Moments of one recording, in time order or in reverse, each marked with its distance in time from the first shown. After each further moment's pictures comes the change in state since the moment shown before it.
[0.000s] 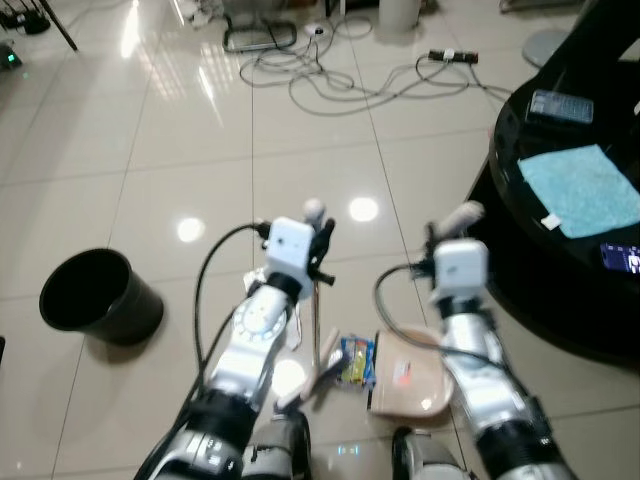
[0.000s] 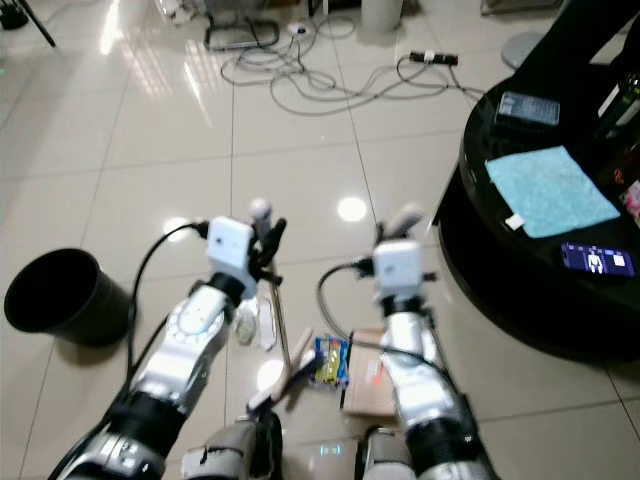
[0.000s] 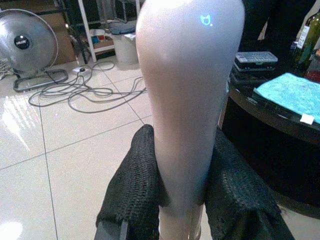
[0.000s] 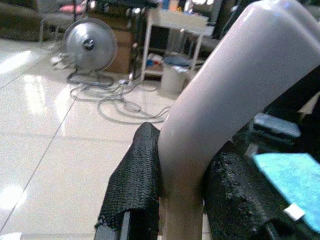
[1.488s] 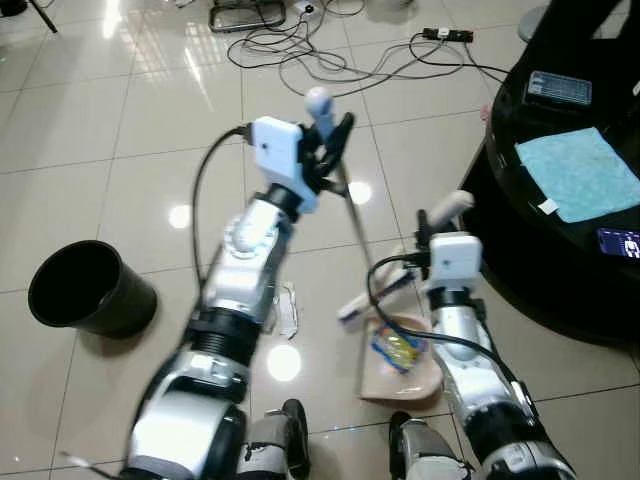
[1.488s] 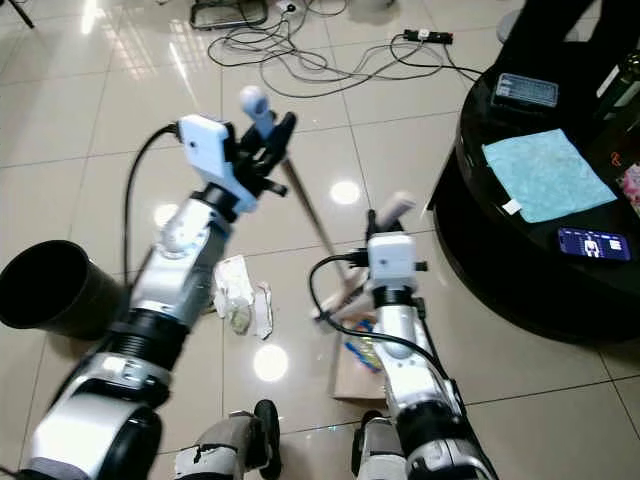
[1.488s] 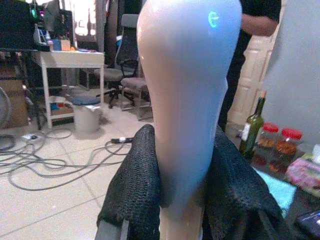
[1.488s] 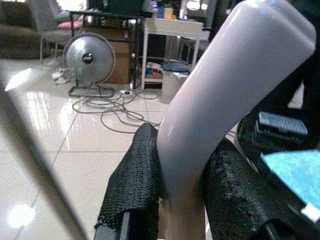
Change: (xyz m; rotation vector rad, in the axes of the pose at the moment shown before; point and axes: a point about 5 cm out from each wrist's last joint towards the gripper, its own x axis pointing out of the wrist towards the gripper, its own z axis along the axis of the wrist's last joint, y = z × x) left arm 0.044 0.030 0.099 -0.076 -0.341 -0.152; right arm 0.008 0.002 0.007 0.124 -0.080 -0.024
